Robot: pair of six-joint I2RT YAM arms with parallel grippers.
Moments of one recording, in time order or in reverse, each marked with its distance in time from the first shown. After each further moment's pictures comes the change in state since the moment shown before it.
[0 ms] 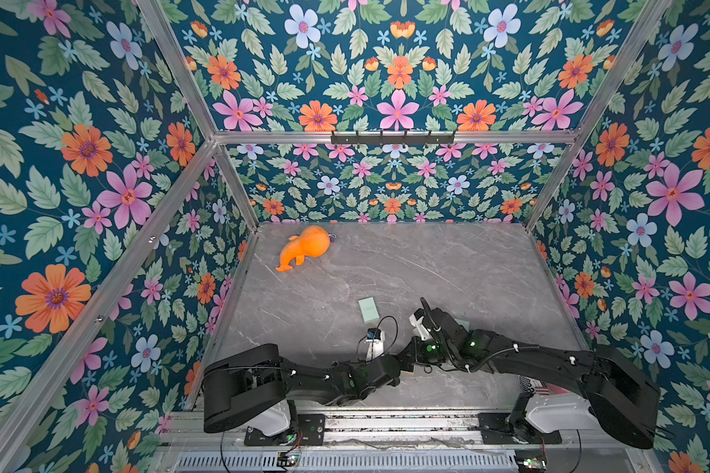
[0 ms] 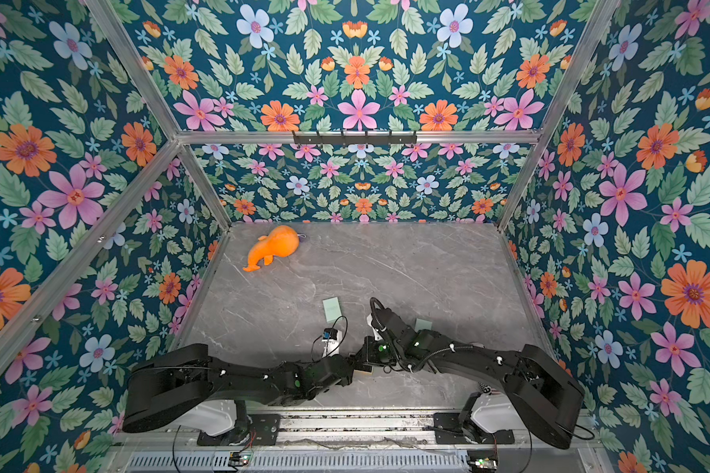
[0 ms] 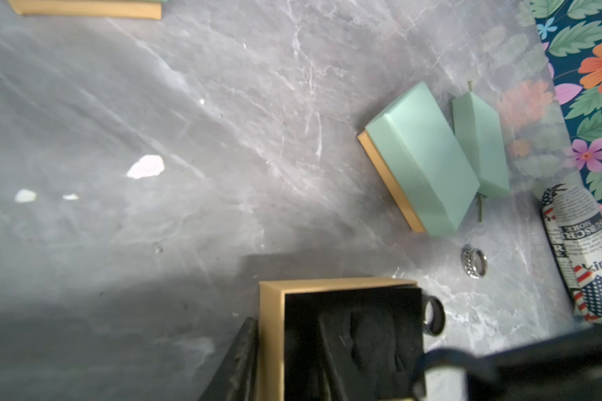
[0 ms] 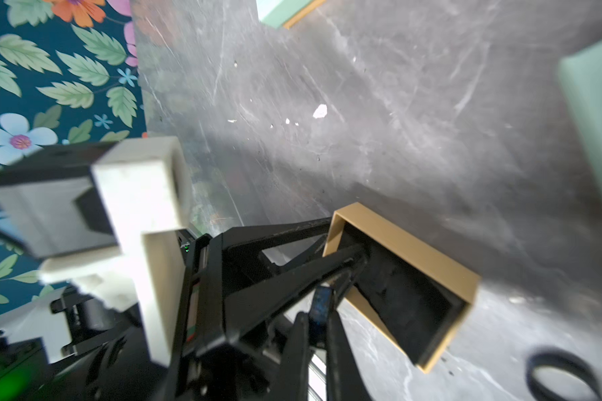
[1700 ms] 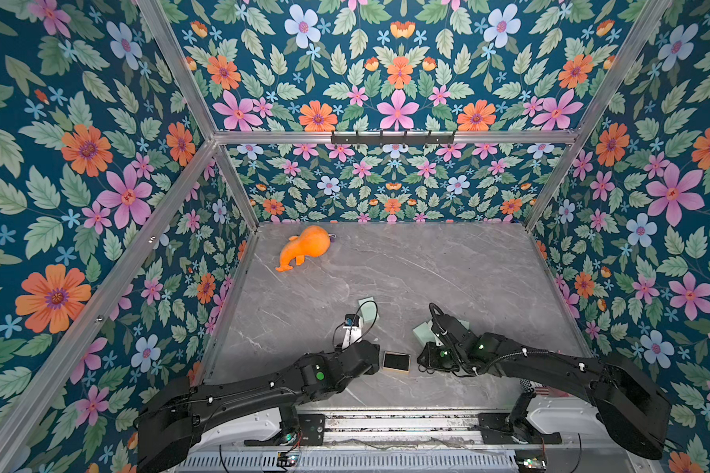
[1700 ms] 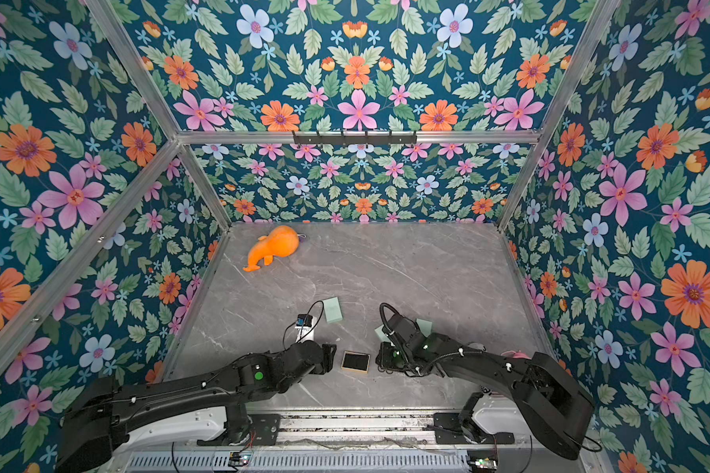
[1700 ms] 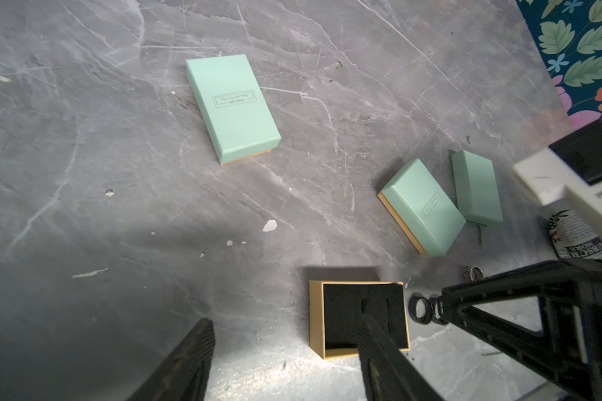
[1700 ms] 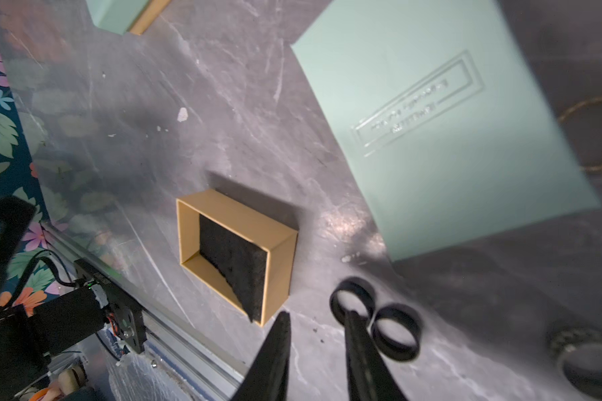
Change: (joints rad) left arm 0.090 -0.451 0.067 -0.496 -0.080 0.160; right arm -0.031 -0.041 -0.045 -0.180 0.126 -0.045
